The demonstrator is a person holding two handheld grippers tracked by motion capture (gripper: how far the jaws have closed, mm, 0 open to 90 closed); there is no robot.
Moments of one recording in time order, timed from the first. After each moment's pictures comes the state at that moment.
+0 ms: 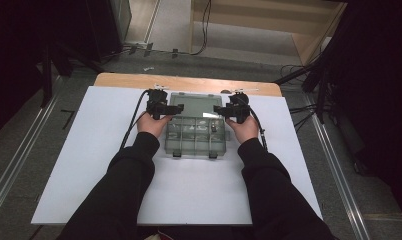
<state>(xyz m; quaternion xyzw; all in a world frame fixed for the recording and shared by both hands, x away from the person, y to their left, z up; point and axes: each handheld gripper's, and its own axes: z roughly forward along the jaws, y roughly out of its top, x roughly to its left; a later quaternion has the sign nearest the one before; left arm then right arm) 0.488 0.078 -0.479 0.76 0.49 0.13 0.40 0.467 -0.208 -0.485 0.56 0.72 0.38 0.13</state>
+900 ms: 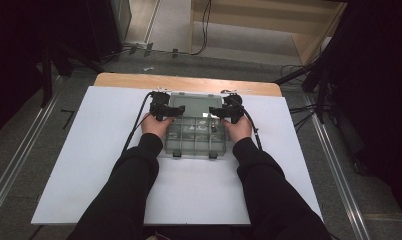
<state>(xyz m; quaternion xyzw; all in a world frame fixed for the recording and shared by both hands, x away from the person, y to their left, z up) 0.497 0.071 -0.502 0.76 0.49 0.14 0.40 0.483 -0.195 -0.506 0.57 0.73 0.37 0.13</state>
